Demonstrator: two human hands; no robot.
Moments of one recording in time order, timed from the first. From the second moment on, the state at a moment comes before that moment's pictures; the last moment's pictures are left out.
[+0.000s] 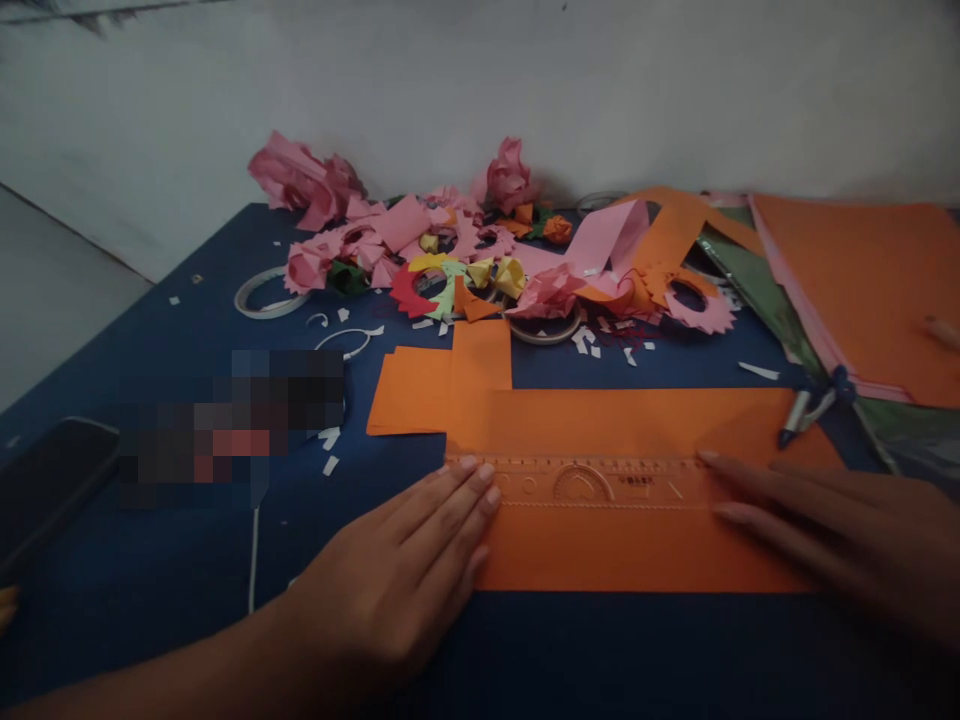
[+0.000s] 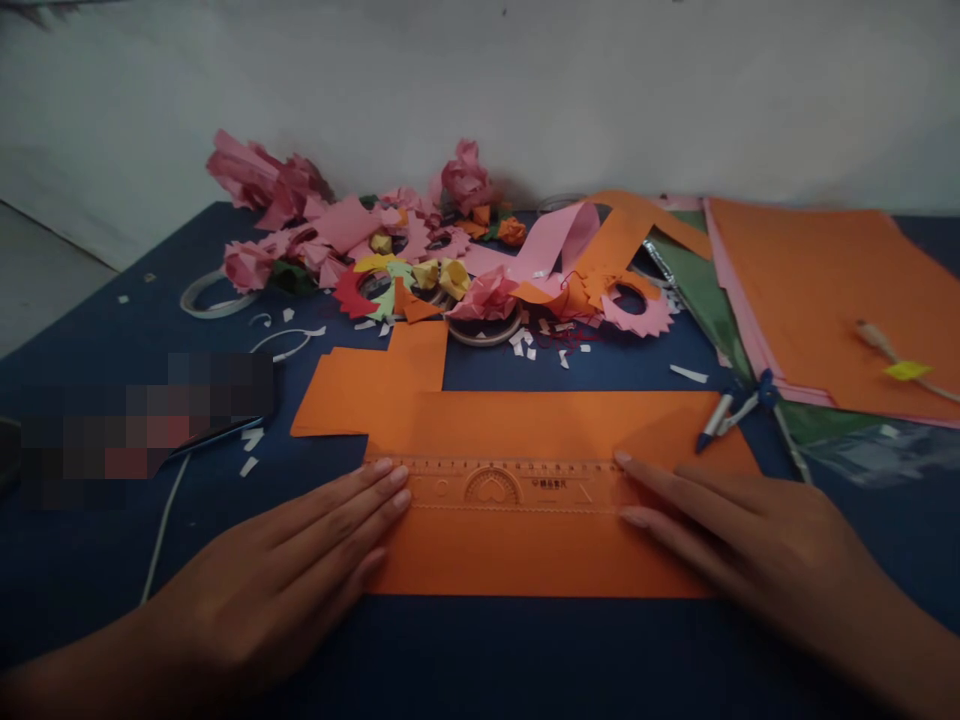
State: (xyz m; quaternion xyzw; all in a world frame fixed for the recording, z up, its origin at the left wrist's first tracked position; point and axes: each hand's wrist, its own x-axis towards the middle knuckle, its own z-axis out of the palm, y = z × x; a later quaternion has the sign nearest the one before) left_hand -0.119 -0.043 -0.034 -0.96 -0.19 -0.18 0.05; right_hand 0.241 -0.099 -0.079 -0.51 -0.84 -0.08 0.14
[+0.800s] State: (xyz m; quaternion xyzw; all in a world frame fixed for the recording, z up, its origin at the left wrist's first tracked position) left_hand -0.119 -0.042 -0.032 -0.96 -0.19 -0.18 0.05; right_hand 0.231 -0.092 -0.070 -0.51 -0.84 -0.13 0.13
